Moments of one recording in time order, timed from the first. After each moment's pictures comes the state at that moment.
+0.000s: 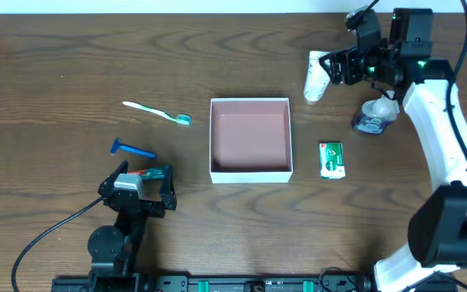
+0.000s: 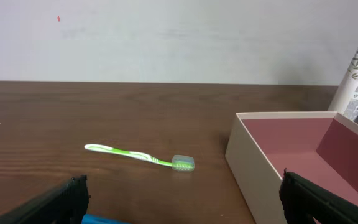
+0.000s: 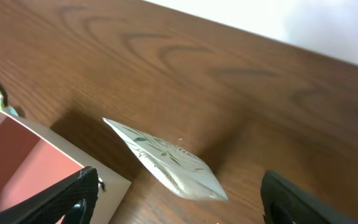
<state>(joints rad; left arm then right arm) -0.04 0.01 0.02 -0.10 0.15 -0.09 0.00 1.78 1.52 -0.56 -0.46 -0.22</state>
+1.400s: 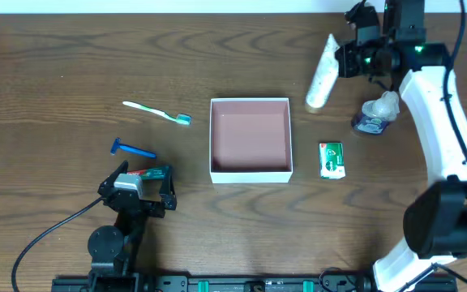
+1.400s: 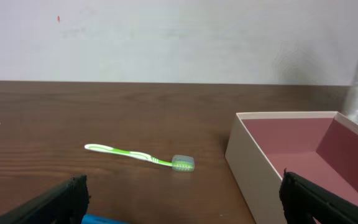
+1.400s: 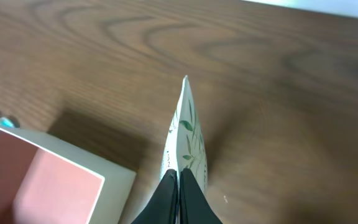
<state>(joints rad) -0.04 0.01 0.02 -0.10 0.15 -0.09 0.04 1.82 1.70 -0.77 -0.31 -0.07</state>
